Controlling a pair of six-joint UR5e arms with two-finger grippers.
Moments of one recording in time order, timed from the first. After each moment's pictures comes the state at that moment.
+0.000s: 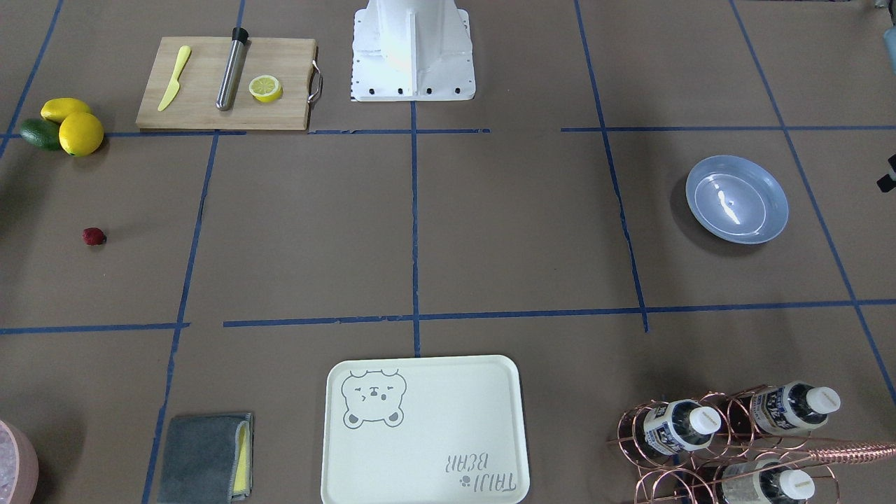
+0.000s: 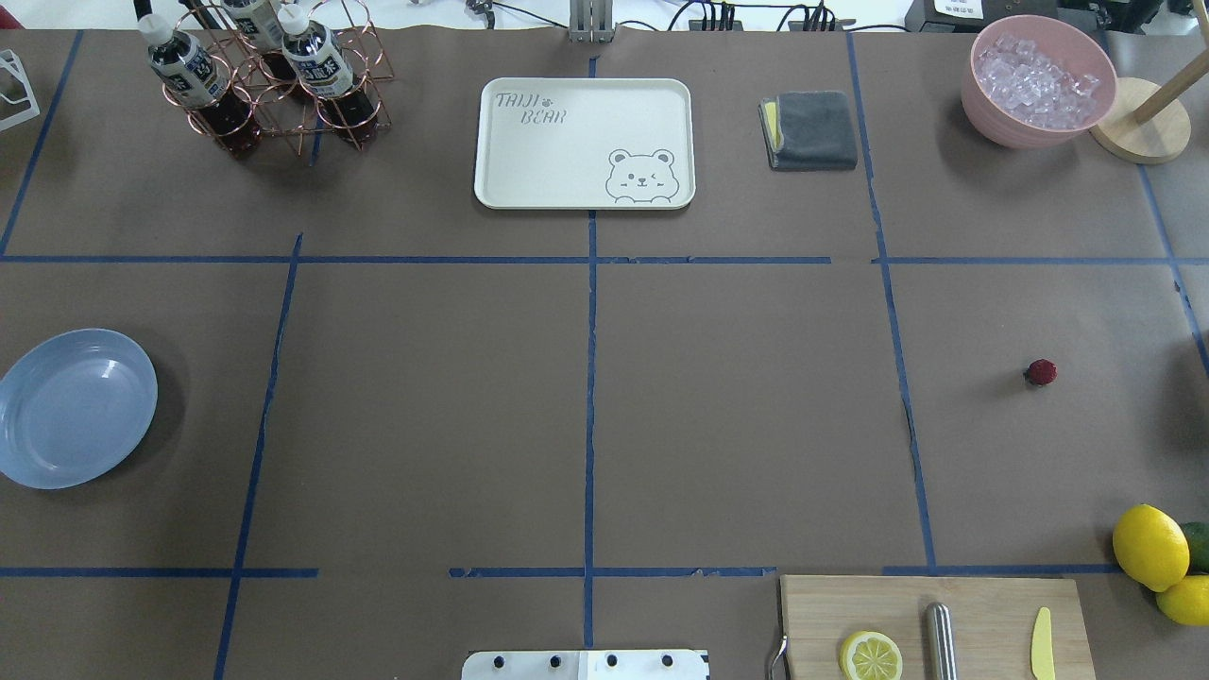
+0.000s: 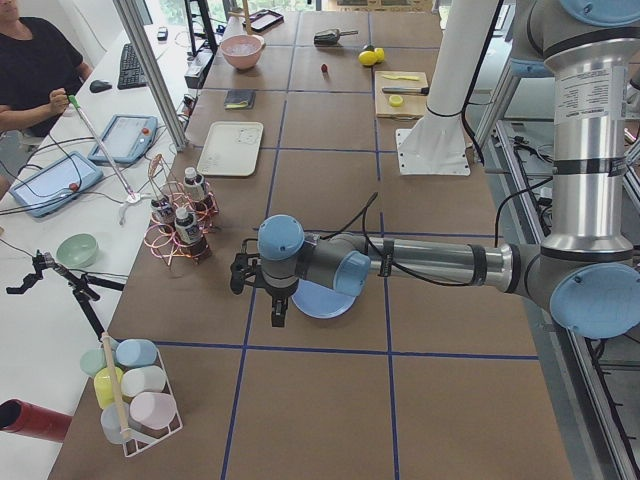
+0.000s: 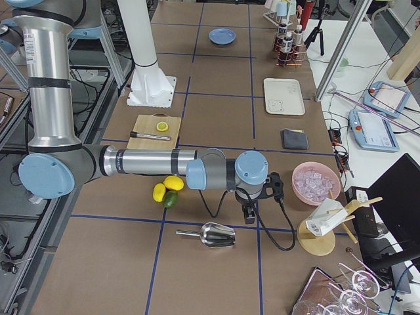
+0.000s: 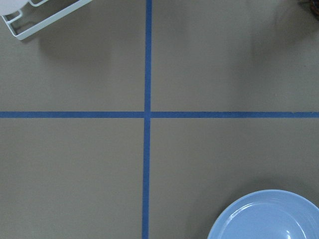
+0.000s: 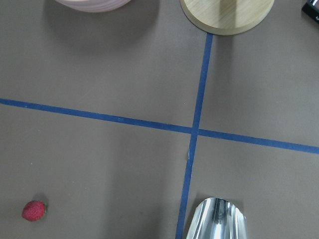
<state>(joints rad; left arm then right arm) -1.41 -1.46 -1.70 -1.92 -2.42 -0.36 1.61 -1.55 1.59 -1.53 2.45 -0.10</state>
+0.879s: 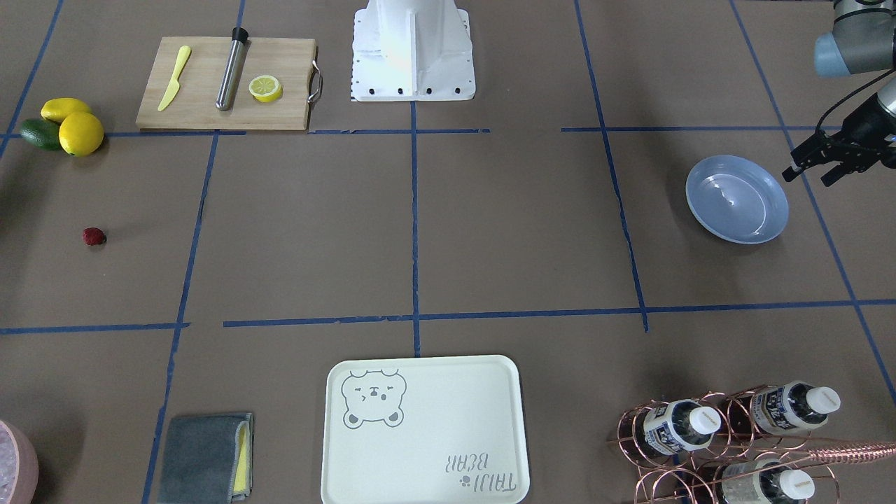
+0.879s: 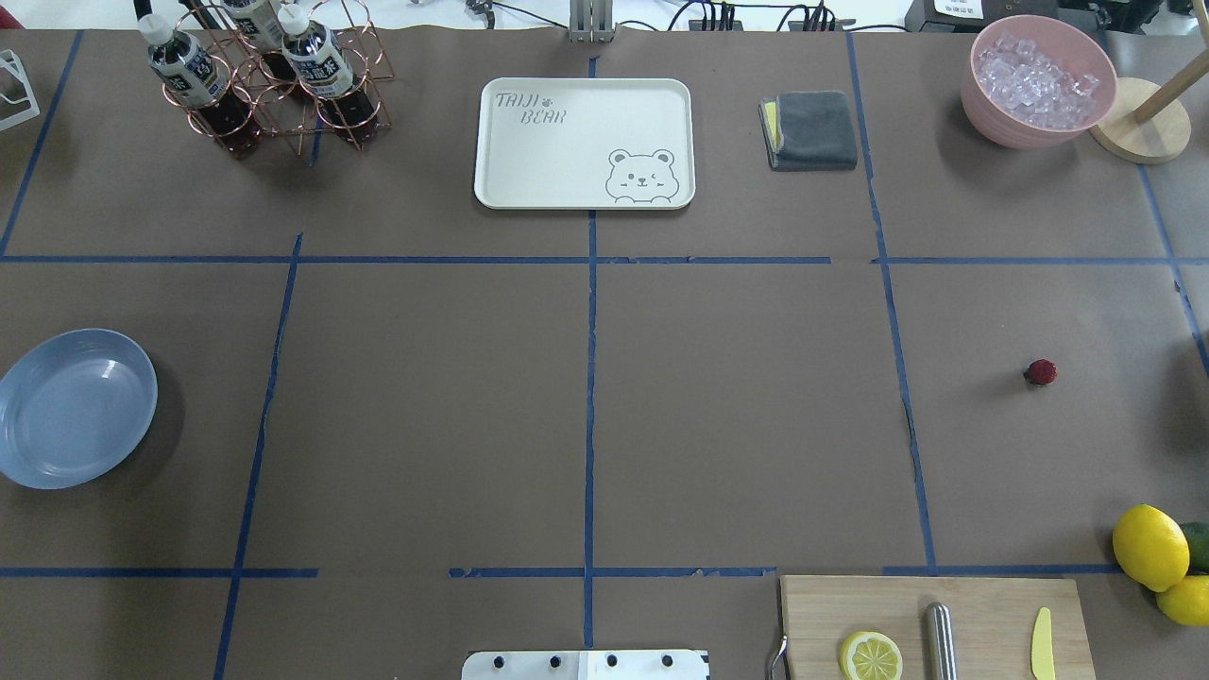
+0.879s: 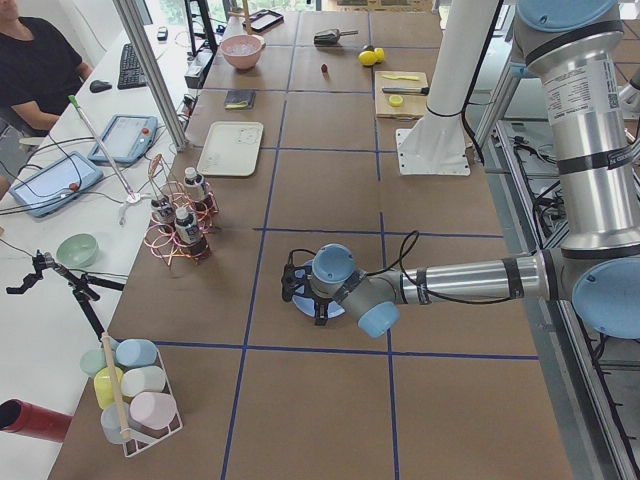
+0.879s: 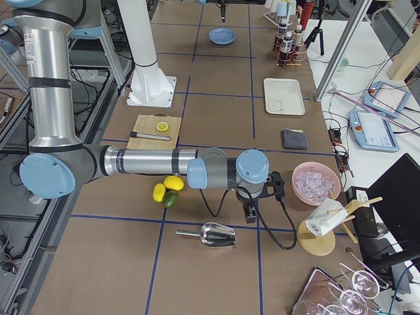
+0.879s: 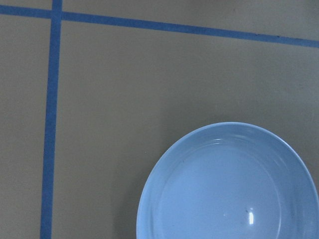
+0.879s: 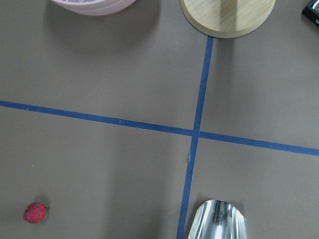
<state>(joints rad) -1.15 -1.31 -1.55 -2.57 -2.33 -0.79 1.61 -1.55 1.59 -1.53 2.45 -0.10</state>
